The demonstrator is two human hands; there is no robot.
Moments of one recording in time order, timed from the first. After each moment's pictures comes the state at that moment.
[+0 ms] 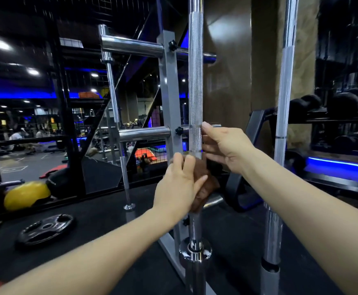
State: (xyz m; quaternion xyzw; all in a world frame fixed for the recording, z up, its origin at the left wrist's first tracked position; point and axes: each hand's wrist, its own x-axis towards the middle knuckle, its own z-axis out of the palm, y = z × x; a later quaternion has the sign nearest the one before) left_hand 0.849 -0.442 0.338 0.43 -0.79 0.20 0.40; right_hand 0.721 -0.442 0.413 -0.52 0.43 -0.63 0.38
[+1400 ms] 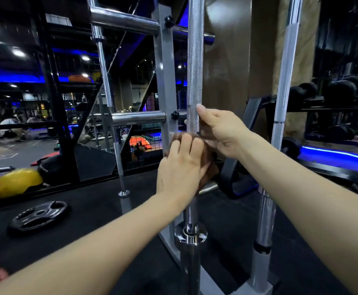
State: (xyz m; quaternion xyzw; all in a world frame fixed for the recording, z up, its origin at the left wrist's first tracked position) left_hand 0.838 -0.447 0.329 0.38 -0.75 0.30 0.45; right_hand 0.721 -0.458 0.404 -0.56 0.41 -0.62 0.36
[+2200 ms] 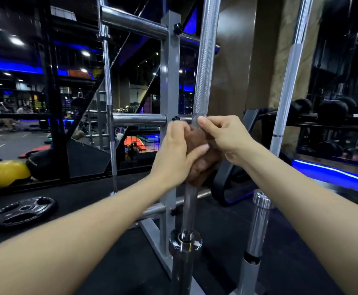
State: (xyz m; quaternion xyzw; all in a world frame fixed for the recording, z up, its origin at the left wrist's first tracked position) left_hand 0.858 -0.460 0.358 0.30 -0.78 0.00 0.55; right_hand 0.726 -0.451 0.407 -0.63 0.41 -0.62 0.22
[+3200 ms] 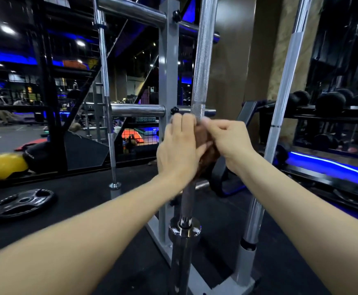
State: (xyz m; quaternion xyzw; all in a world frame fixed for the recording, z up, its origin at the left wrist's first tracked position) left_hand 0.838 -0.444 0.345 0.43 -0.72 0.14 0.52; right_hand 0.732 -0.437 0.381 -0.55 0.43 -0.68 0.22
